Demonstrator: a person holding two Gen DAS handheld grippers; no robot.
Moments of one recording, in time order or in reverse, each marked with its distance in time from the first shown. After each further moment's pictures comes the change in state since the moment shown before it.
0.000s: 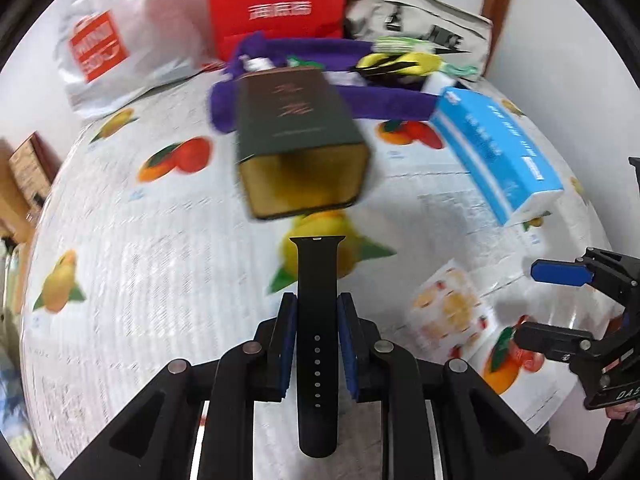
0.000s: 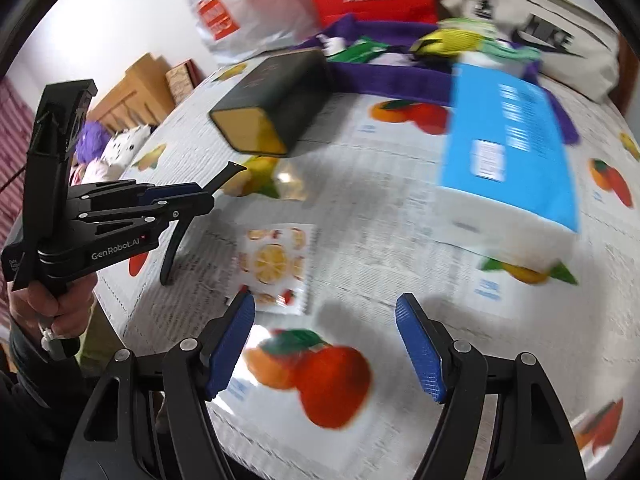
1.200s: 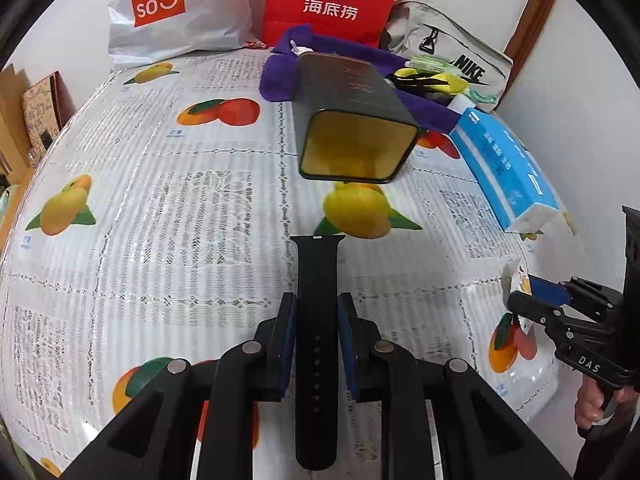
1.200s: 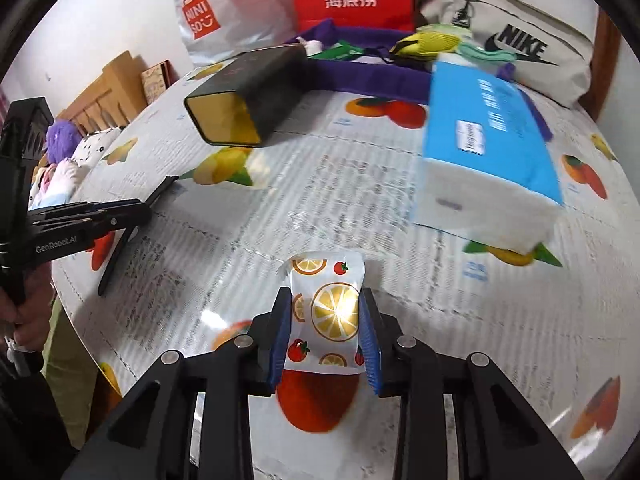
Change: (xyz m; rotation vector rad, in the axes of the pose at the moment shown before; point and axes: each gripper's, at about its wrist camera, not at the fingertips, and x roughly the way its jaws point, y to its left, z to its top) left arm -0.005 0.032 -0.035 -0.148 -0.034 -0.082; right arm 0.005 0.000 -0.018 0.010 -0.059 -0.155
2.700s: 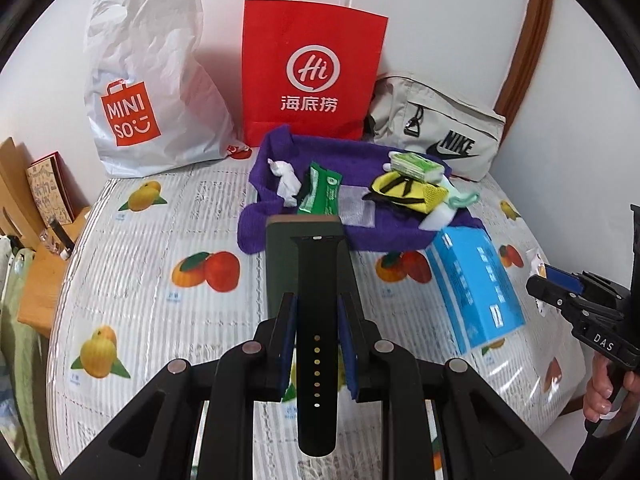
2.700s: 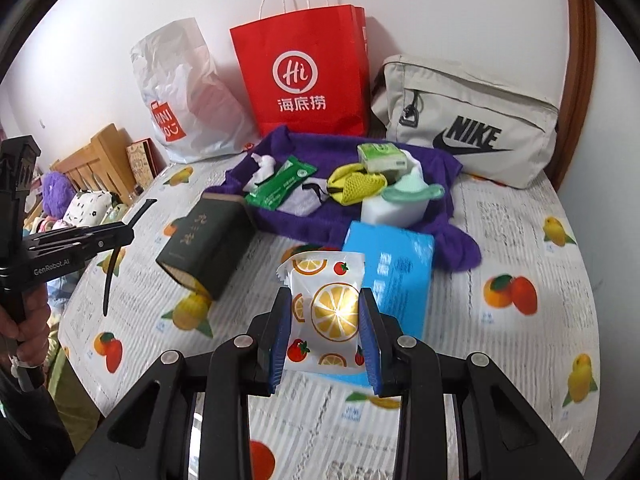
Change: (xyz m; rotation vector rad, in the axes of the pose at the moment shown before) left arm -0.050 -0.040 0.121 0.034 -0.138 0.045; right arm -0.072 -0.063 0.113 0.039 -0.183 -0.020
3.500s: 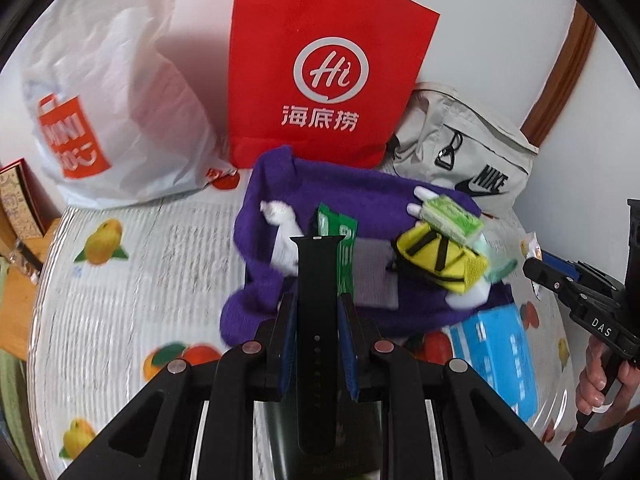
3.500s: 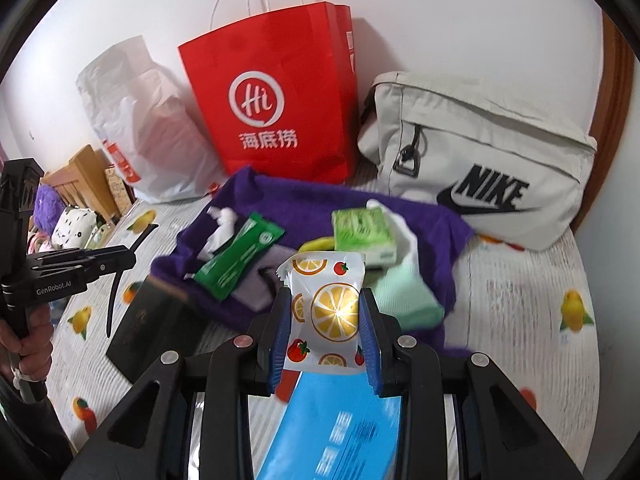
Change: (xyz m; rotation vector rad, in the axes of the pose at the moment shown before) left arm 0.092 0.017 0.096 -0.044 0.053 -0.051; right arm 0.082 -0.042 0.107 -0.005 -0.002 -0.008
